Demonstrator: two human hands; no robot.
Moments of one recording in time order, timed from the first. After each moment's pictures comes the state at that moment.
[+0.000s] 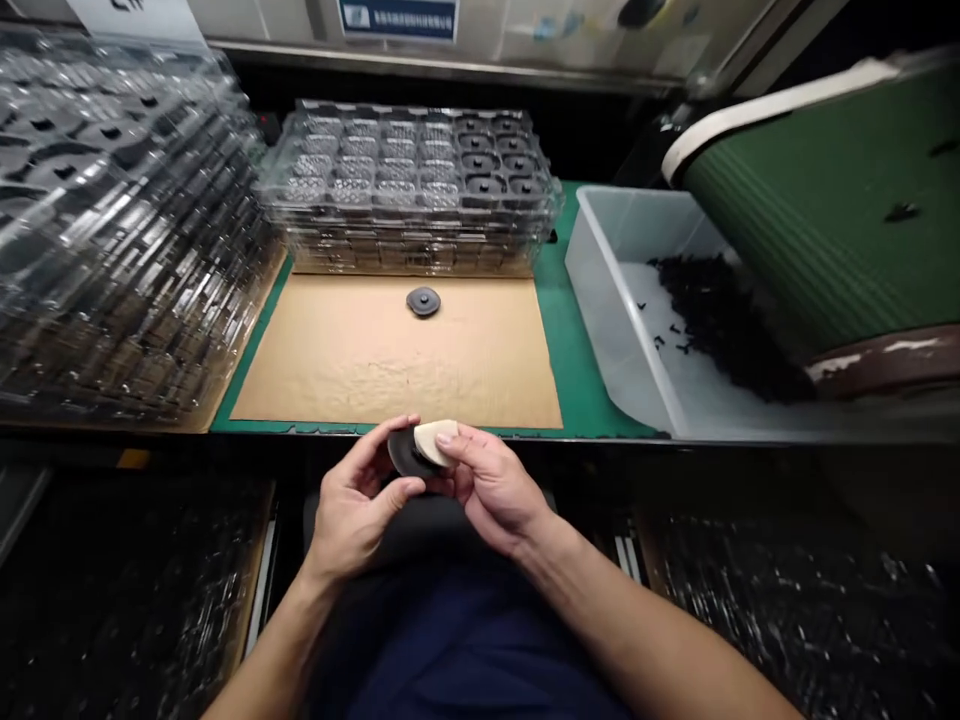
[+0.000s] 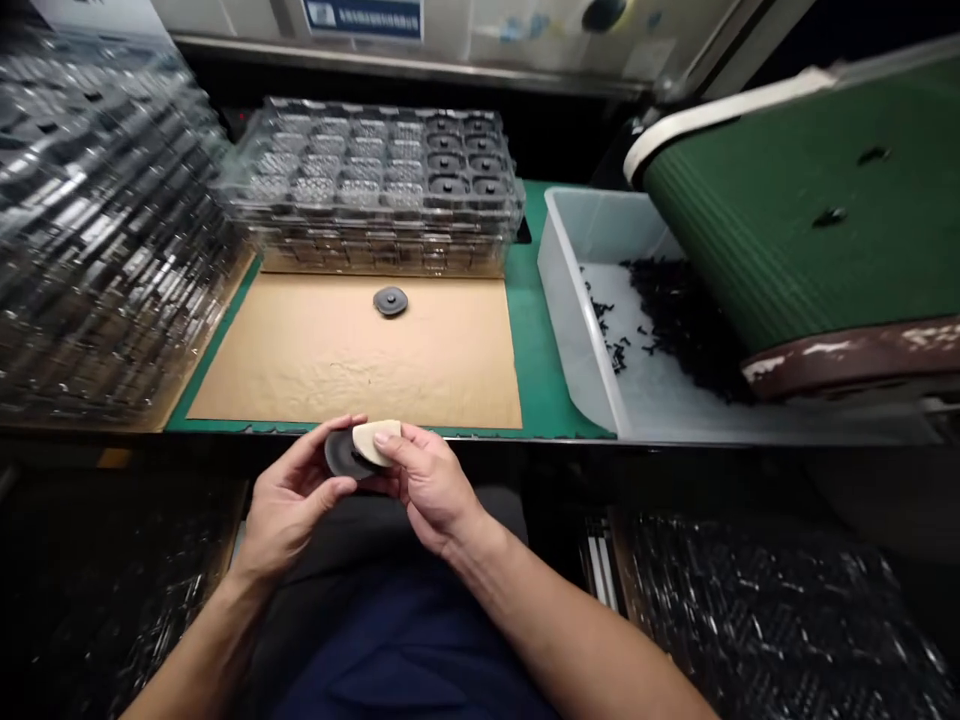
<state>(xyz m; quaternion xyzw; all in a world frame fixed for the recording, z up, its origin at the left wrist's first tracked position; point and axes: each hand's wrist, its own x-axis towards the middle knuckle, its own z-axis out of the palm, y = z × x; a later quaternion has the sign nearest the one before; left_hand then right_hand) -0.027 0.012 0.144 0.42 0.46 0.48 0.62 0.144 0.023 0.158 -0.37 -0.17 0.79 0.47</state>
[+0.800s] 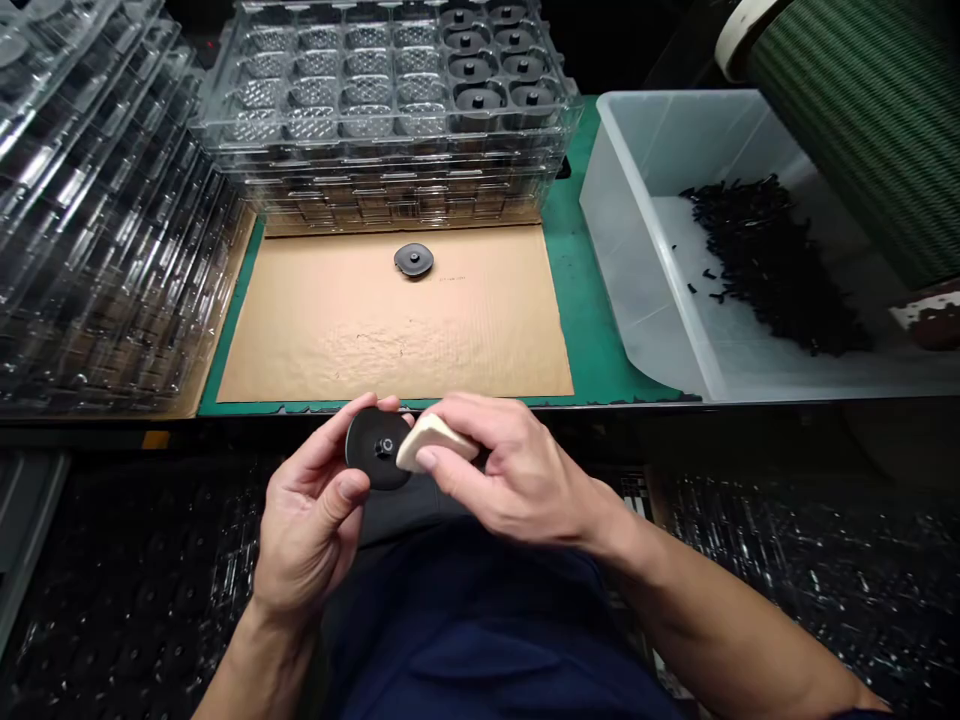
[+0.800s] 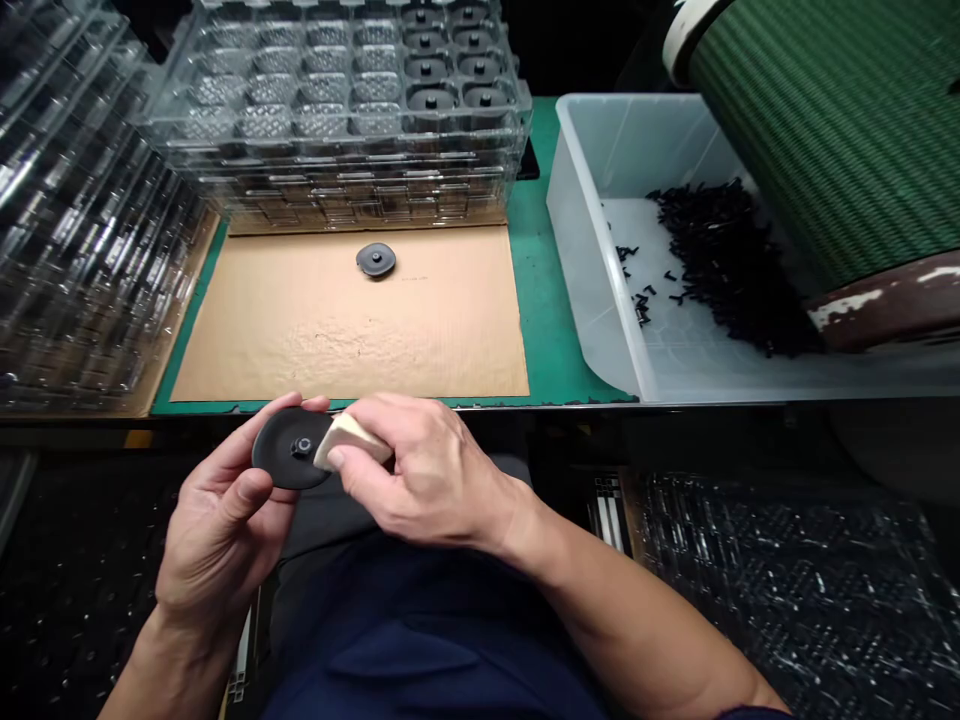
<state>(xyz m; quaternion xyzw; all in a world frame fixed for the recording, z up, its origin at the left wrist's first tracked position) -0.028 0.001 0.180 0.34 0.43 0.53 0.65 0.178 0.034 0.195 -0.41 -0.74 0.39 0.36</state>
